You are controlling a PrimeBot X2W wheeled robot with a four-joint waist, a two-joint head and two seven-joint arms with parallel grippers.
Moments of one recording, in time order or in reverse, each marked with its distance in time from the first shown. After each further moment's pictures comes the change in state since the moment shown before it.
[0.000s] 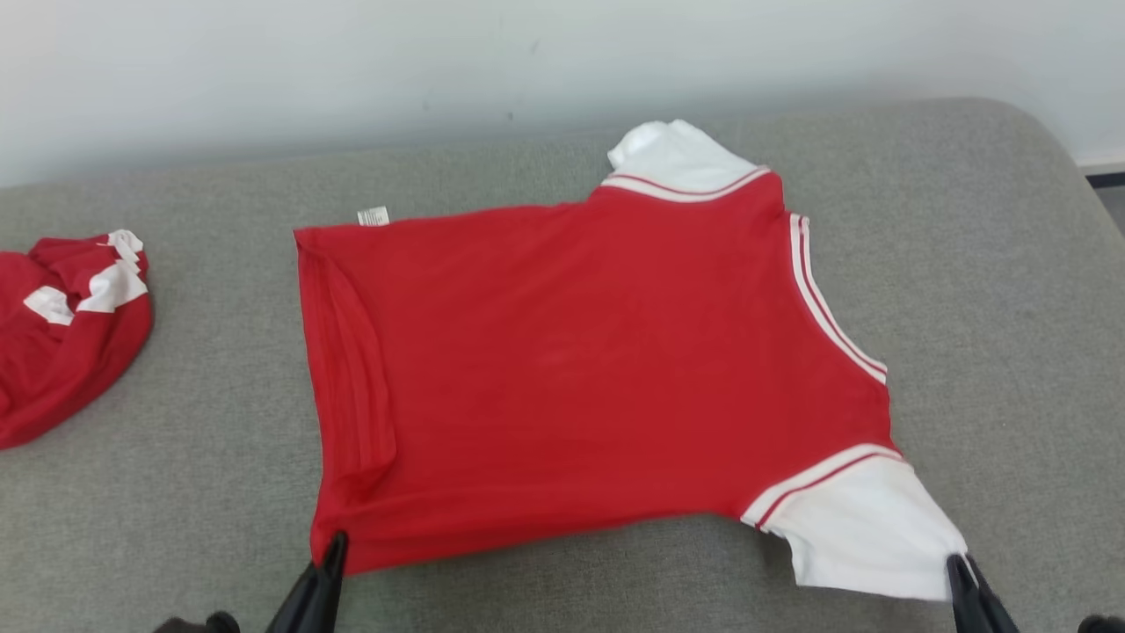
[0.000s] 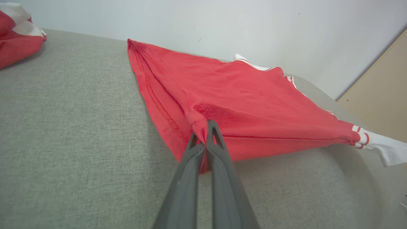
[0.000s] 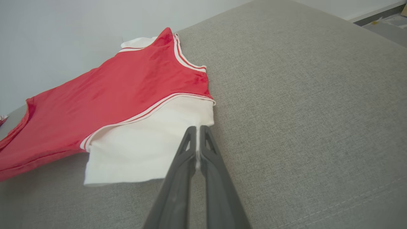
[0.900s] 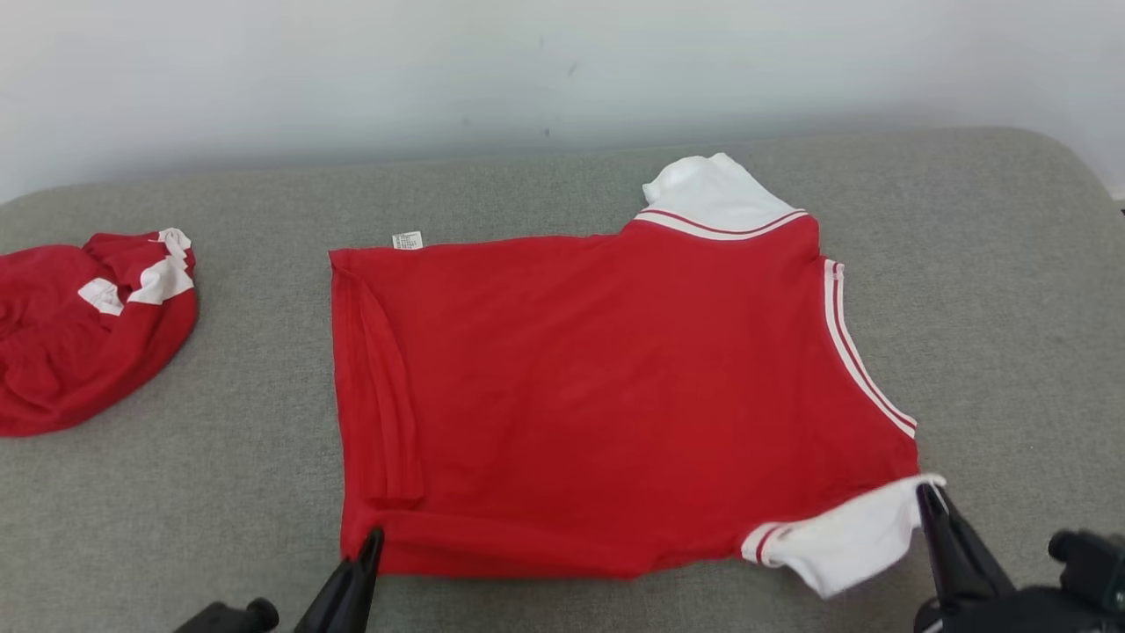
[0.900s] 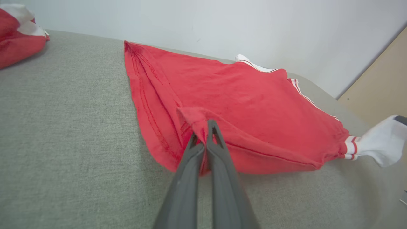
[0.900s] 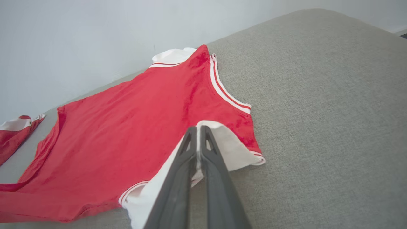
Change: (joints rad) left arm -0.019 -0.020 -0.055 0.042 0.012 0.000 0.000; right arm -0.110 -0.026 0.043 0.021 0.024 0.000 0.071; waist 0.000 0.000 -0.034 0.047
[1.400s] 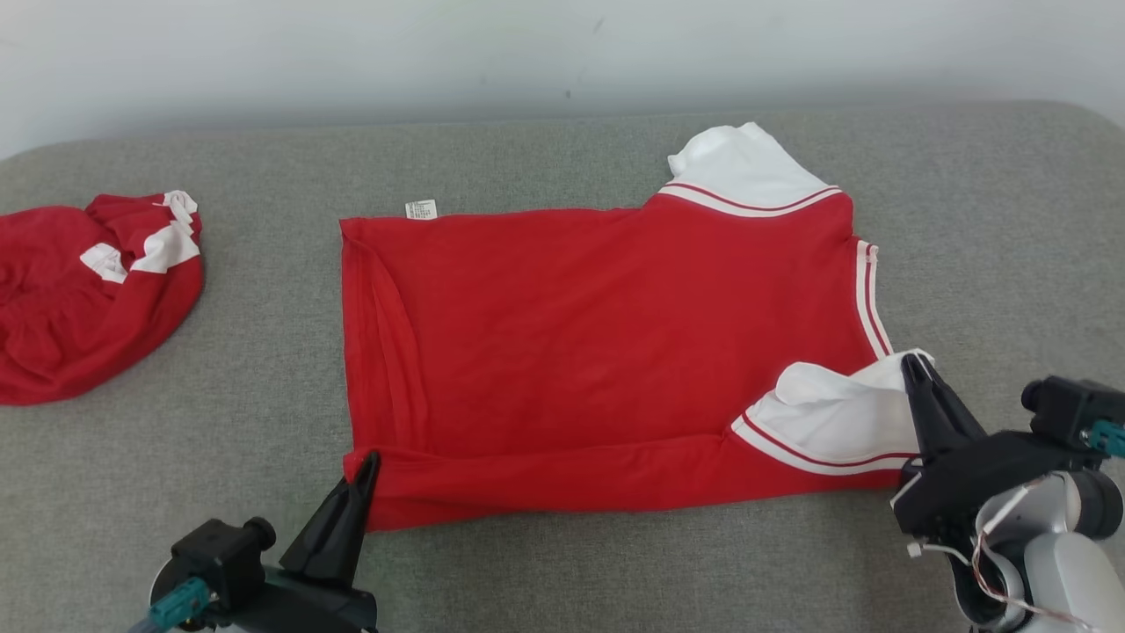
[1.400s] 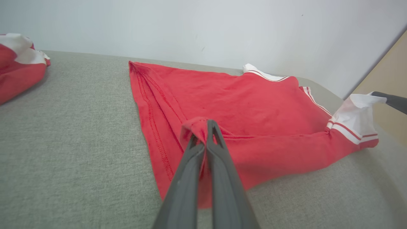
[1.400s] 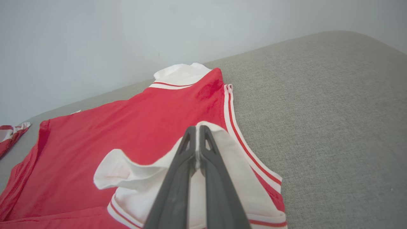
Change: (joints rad) left arm -0.182 0.036 -0.054 0.069 -0.026 0.000 0.000; right arm -0.368 -0.068 0.026 0.271 -0.017 0.000 0.016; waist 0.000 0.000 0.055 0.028
